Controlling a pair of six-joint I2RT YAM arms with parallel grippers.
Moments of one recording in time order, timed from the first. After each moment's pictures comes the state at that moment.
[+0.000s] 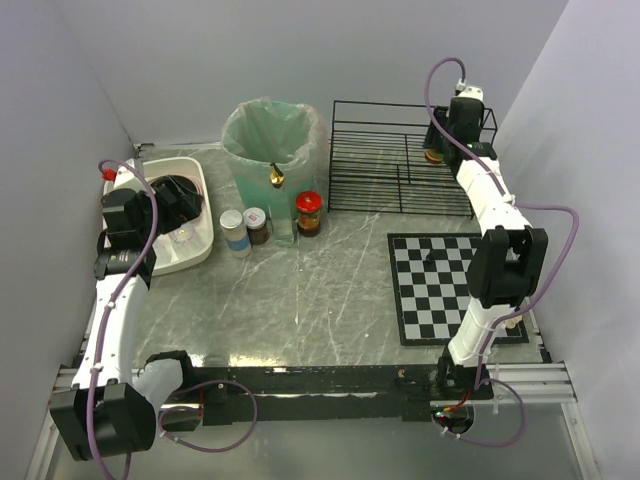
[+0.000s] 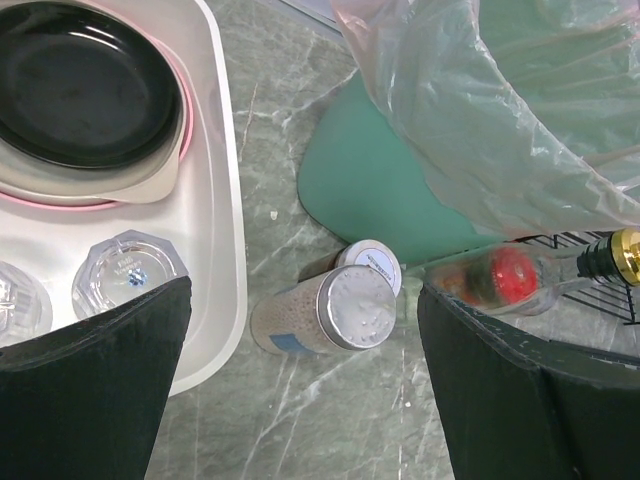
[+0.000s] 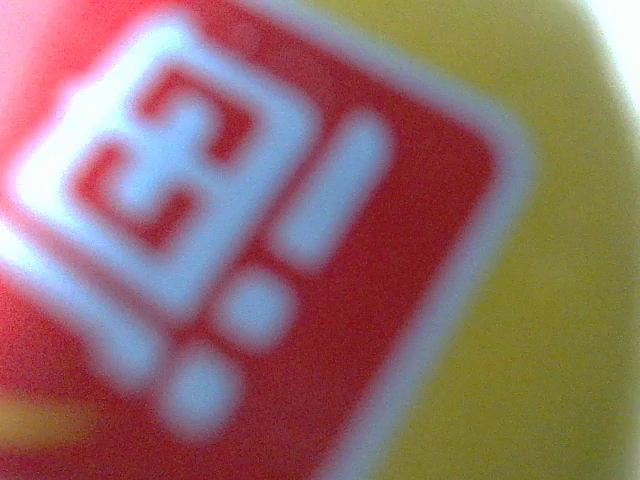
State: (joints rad) left arm 0.14 0.99 0.87 -0.21 0.21 -0.46; right arm 0.03 1.84 1.74 -0.35 0.17 0.17
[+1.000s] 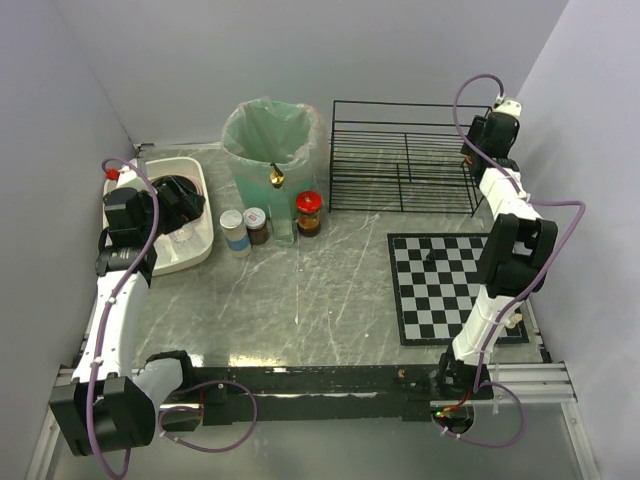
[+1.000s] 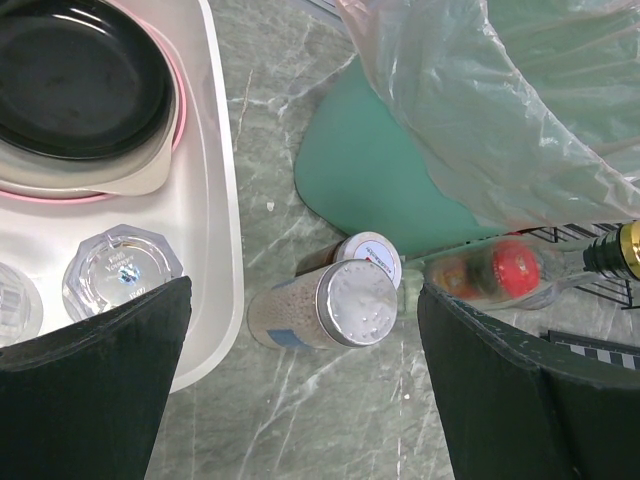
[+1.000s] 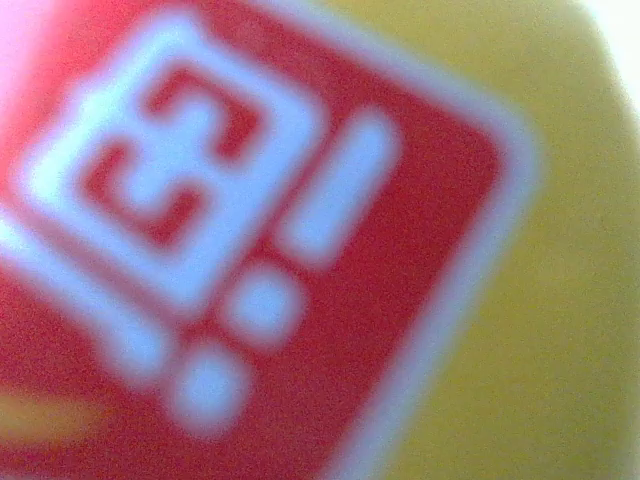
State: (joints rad) left arm 0.14 1.01 0.87 -0.21 0.24 -0.46; right arm -0.19 1.91 1.60 -0.02 0.18 0.08
